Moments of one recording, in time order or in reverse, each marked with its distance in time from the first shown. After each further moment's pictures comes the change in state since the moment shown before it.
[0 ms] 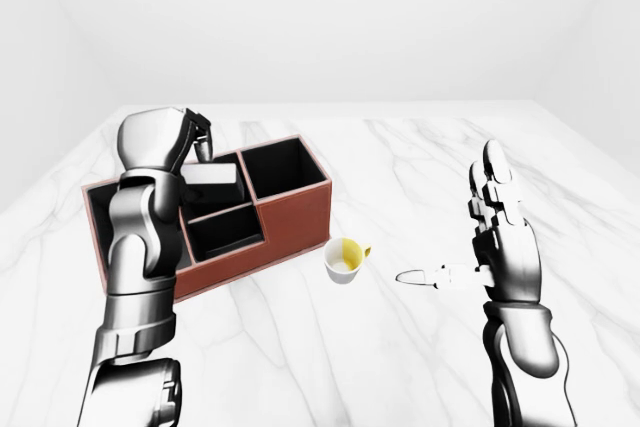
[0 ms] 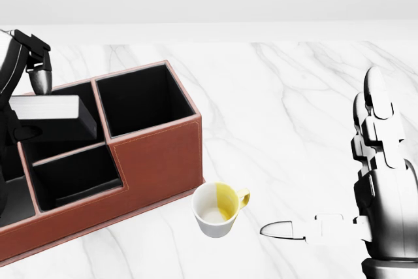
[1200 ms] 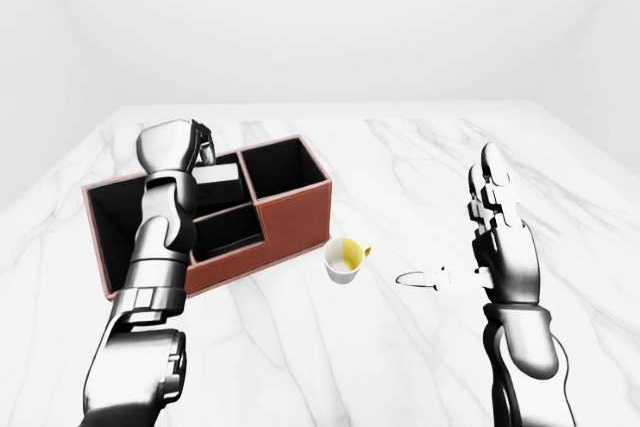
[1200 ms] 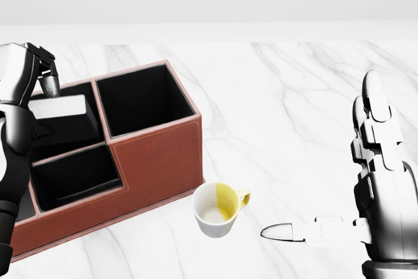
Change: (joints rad) left arm -0.154 0.010 -0.066 0.508 -0.034 0.000 0.346; right arm 0.010 0.001 -0.001 0.004 -0.011 0.000 0.005
